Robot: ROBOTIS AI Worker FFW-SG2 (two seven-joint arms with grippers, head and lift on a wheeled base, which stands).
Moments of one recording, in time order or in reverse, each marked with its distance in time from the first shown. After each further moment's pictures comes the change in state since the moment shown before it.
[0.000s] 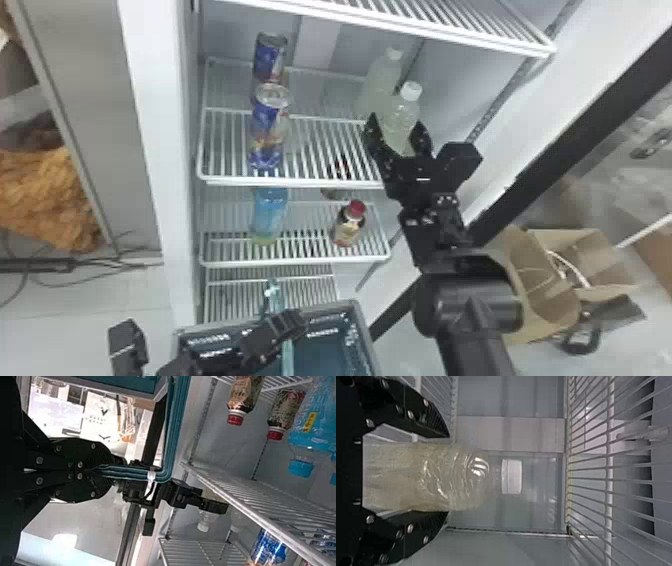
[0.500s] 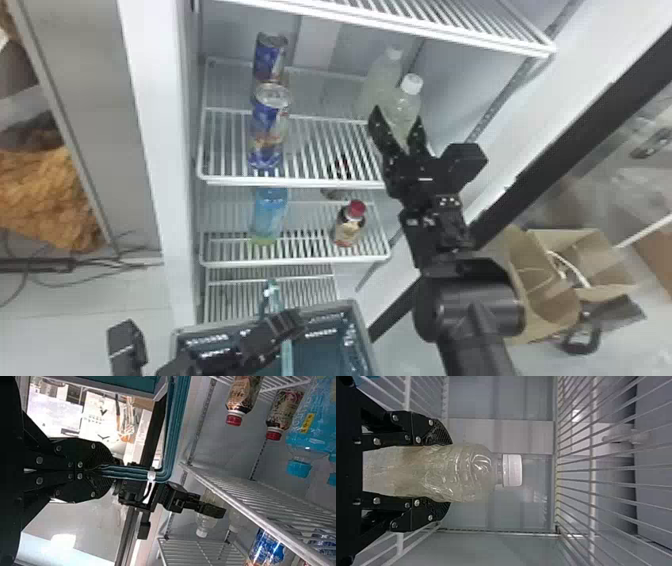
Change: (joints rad) left arm 0.001 0.000 0.002 0.000 0.000 -0.002 0.000; right arm 0.027 0.000 0.006 -0.048 -0.014 -0.021 -0.011
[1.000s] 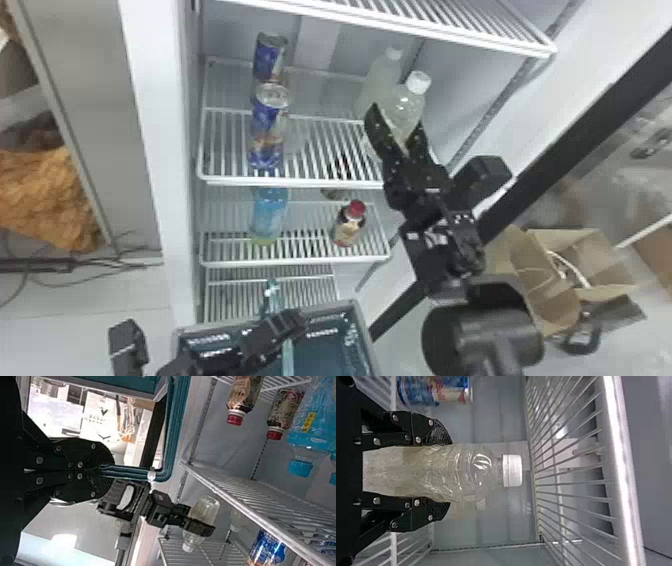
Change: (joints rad) left arm -0.003 0.000 -0.003 0.000 -0.001 0.001 0.000; right arm 0.156 -0.021 0.032 -0.226 -0.126 0.028 0.001
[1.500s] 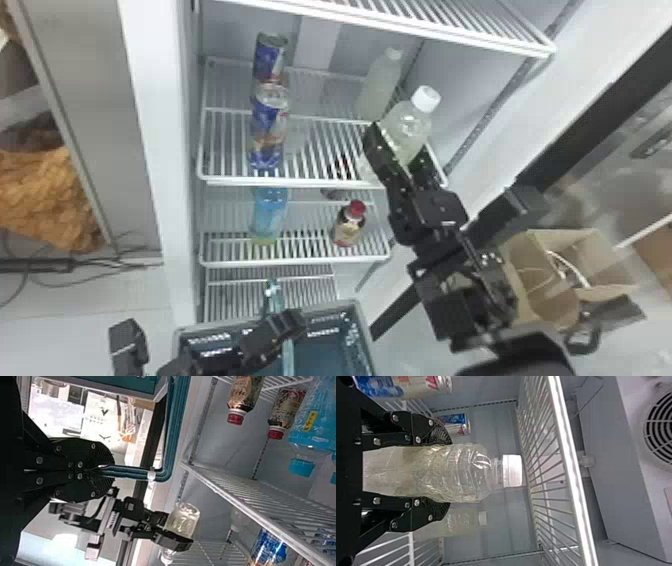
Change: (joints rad) left arm -0.002 0.001 -0.001 0.000 0.000 0.002 0.000; right arm 0.234 -0.002 -0.002 -0.276 -0.068 0.085 0.001
